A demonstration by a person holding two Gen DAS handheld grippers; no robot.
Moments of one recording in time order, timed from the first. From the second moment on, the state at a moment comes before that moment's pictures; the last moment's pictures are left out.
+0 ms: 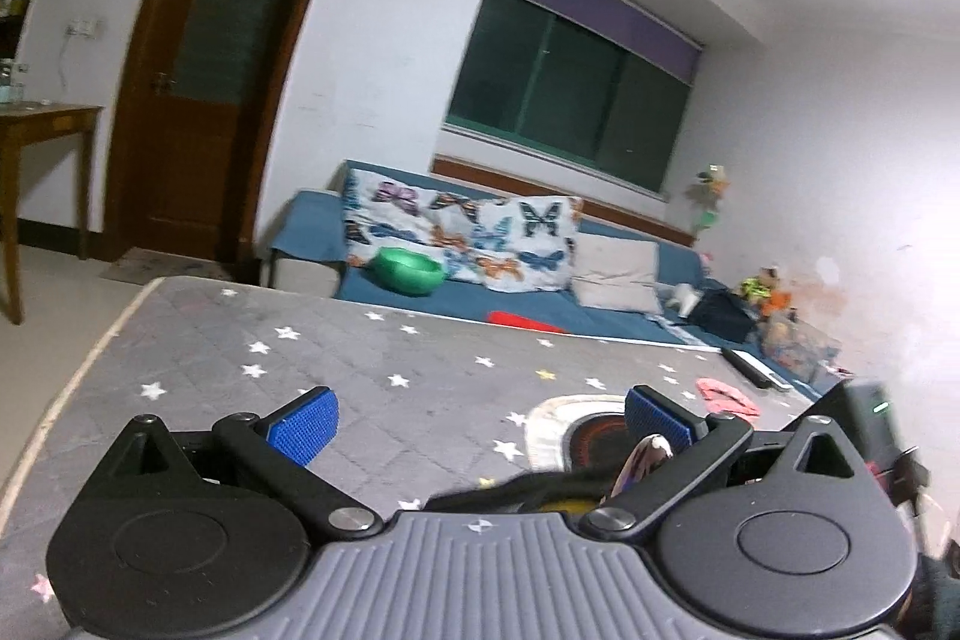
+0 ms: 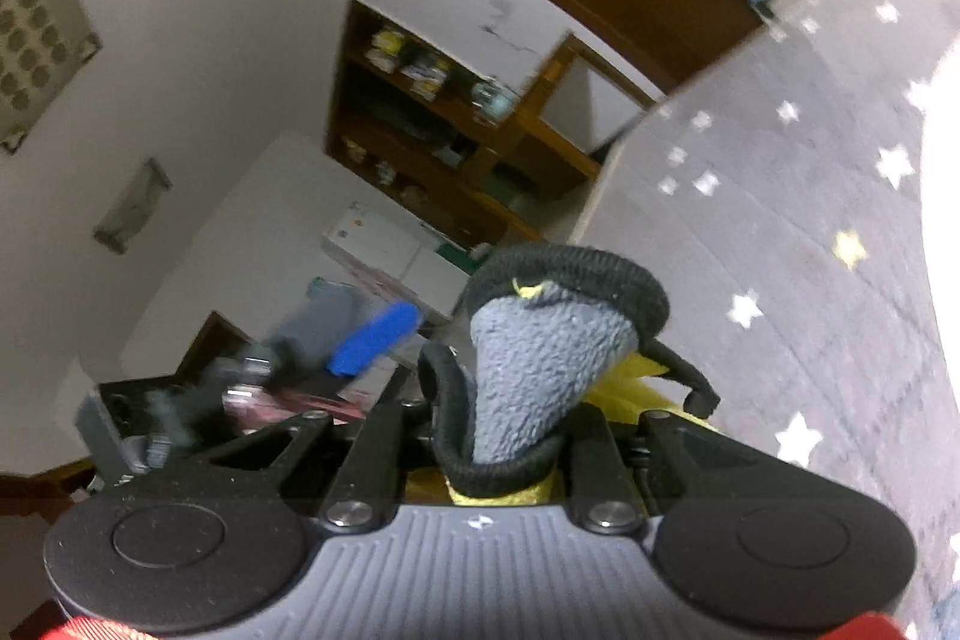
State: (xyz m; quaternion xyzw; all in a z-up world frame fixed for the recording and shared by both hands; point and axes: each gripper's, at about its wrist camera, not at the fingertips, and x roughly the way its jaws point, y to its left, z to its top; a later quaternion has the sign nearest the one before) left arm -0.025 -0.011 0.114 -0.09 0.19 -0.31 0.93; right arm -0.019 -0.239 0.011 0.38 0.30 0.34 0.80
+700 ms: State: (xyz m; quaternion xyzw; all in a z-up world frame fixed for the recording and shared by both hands) left arm -0.015 -0.006 0.121 -0.10 0.19 -0.29 0.93; right arm -0.033 -0.254 -0.022 0.36 0.37 0.27 0.81
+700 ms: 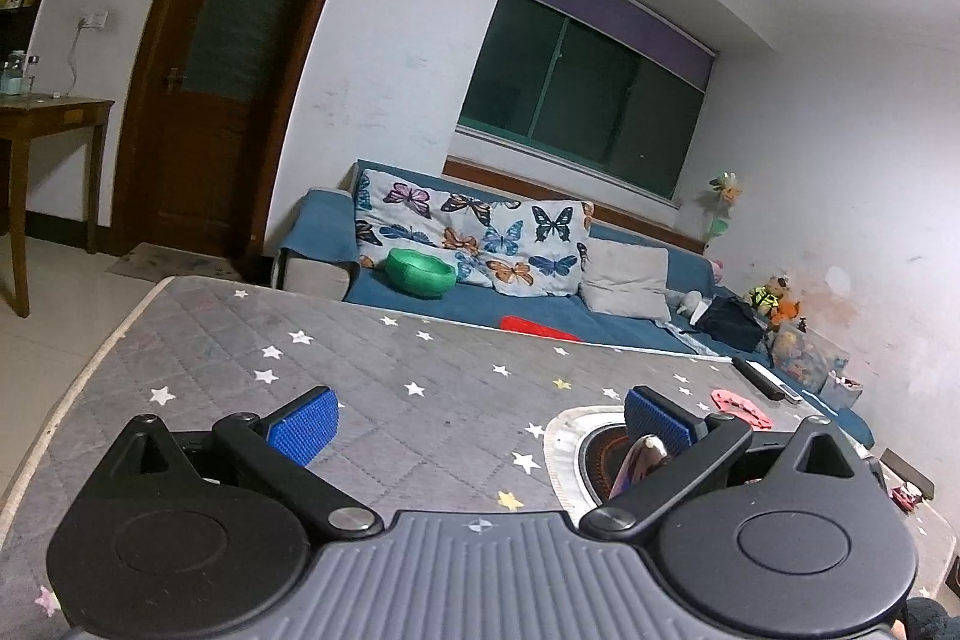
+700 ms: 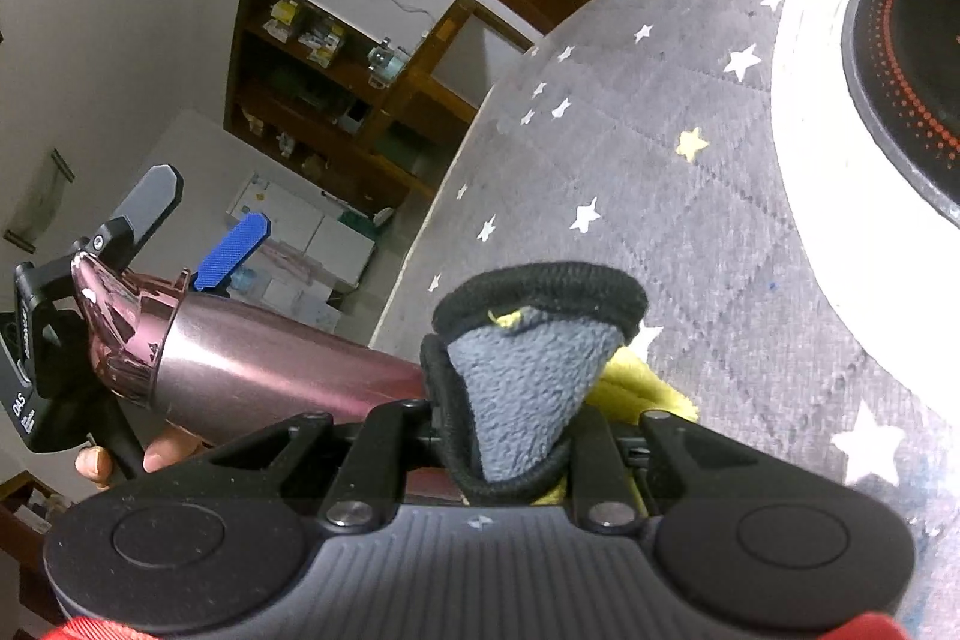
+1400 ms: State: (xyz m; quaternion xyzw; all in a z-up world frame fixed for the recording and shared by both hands) left arm -0.011 -0.006 0.123 -0.10 0.20 -0.27 0.94; right arm -0.063 -0.250 0.050 0.35 0.24 0.35 0.84
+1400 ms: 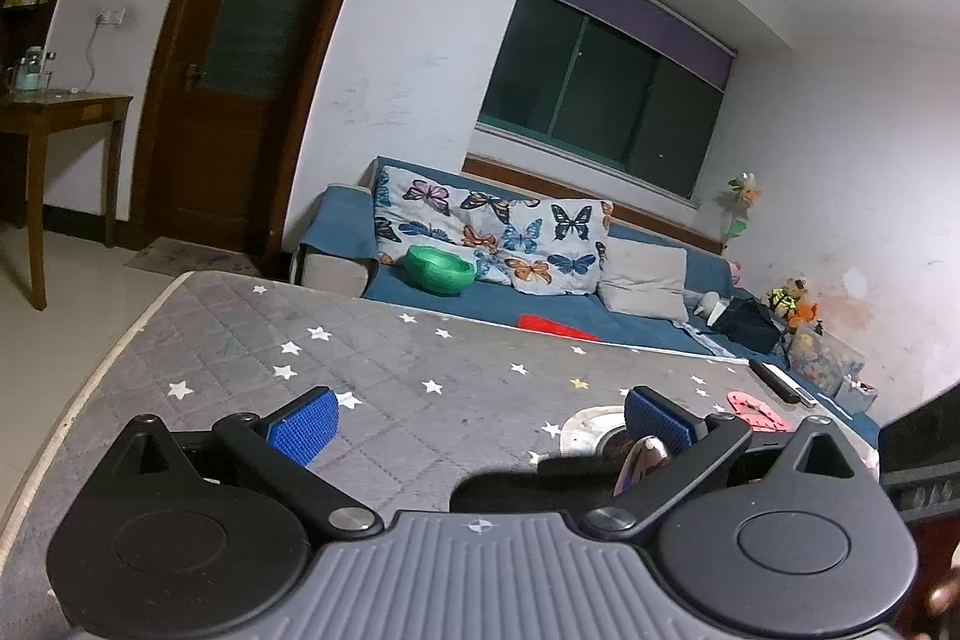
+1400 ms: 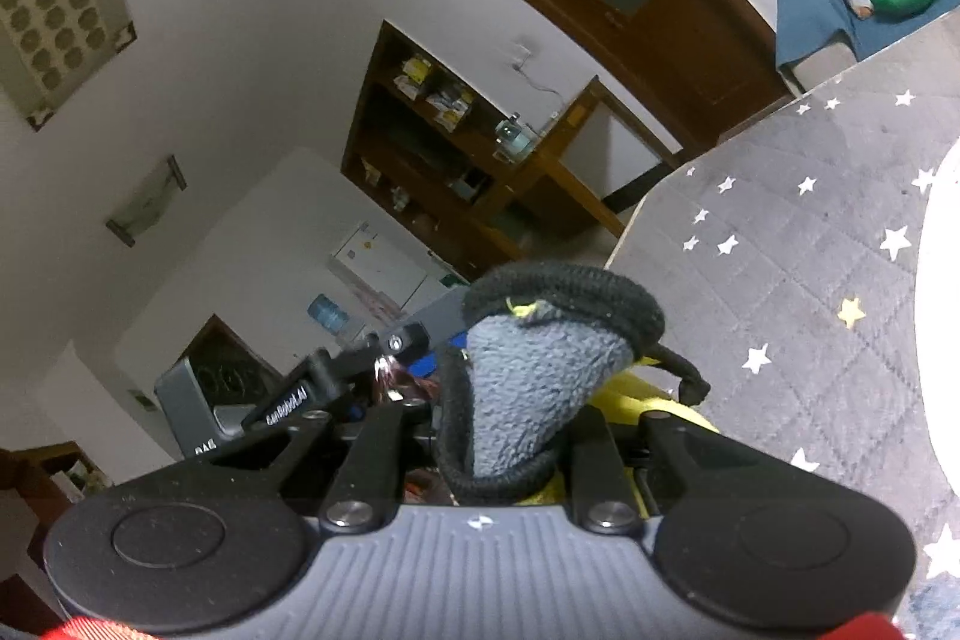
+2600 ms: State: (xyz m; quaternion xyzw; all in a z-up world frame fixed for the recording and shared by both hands) left arm -0.015 -0.006 0.121 -0.12 0.21 -0.24 0.94; right arm -0.119 -0.180 0.071 0.09 0.27 0.38 0.88
